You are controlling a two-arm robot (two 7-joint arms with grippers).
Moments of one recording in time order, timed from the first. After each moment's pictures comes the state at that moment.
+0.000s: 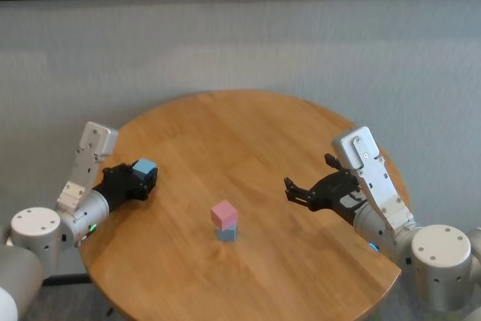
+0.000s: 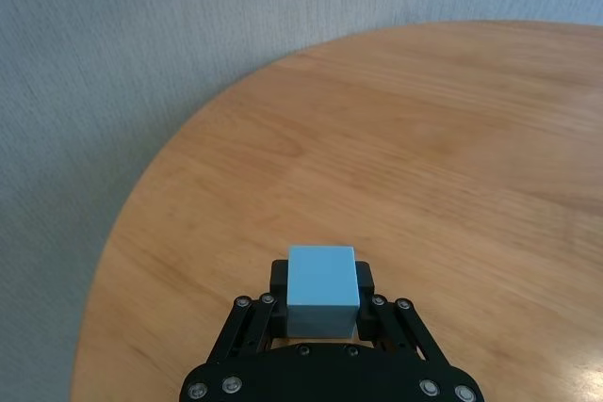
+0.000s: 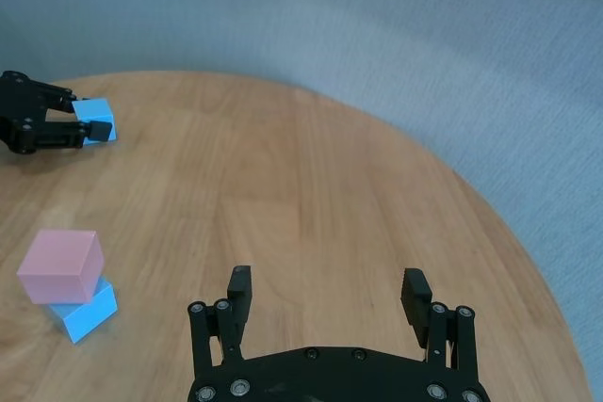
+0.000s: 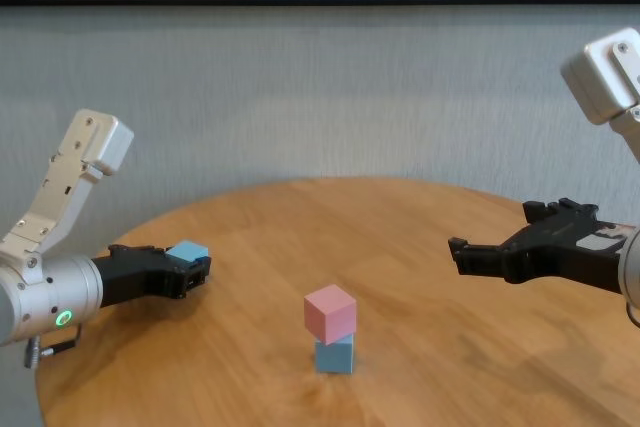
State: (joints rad) left arm -0.79 0.12 0.22 -0.28 -0.05 -0.29 -0.44; right arm 0.25 0.26 -0.32 -1.39 0.01 0.21 0.23
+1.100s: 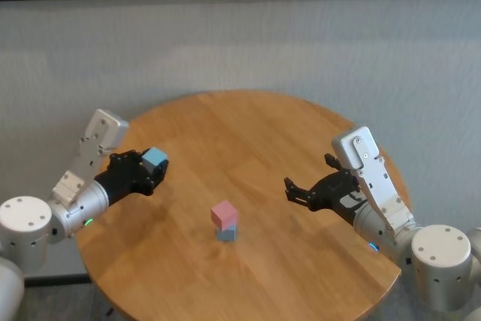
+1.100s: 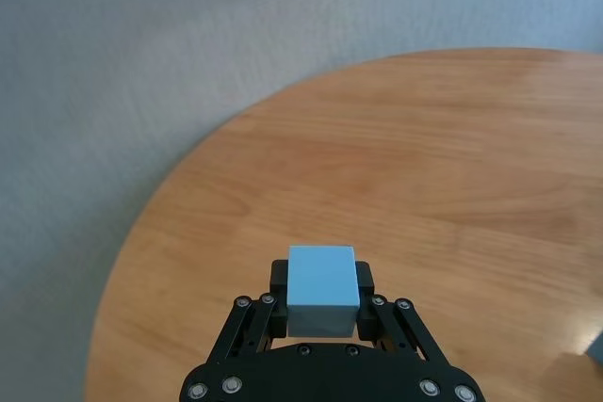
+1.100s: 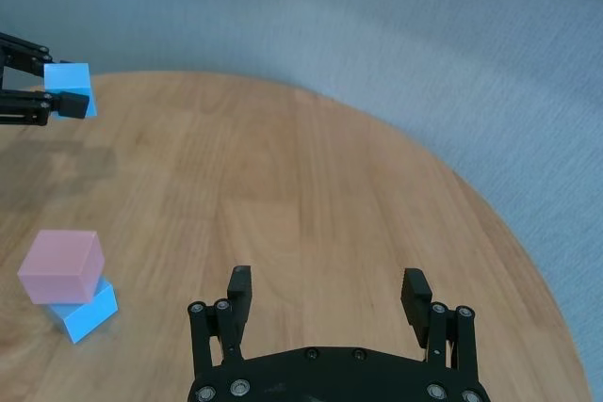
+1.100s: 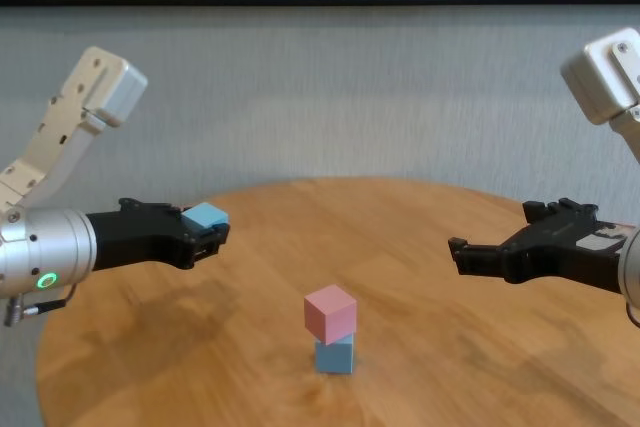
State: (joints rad) left arm -0.54 0.22 0.28 -0.88 -0.03 -0.07 -0.49; right arm 0.25 0.26 -0.32 -1.39 0.01 0.21 0.23
